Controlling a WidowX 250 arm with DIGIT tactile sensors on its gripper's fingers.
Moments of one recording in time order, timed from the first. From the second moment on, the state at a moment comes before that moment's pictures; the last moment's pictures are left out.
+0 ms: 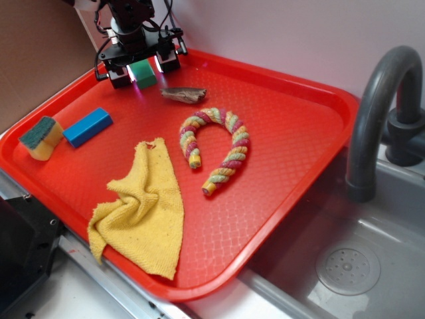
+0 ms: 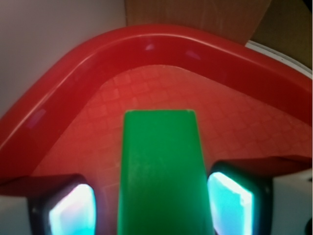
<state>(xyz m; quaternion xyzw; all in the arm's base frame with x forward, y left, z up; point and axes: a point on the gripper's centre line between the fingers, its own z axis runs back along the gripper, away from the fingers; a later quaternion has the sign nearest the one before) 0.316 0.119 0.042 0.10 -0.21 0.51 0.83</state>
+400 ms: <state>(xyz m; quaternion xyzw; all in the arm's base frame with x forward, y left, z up) 0.309 0.117 0.037 0.10 -0.21 0.51 0.83</state>
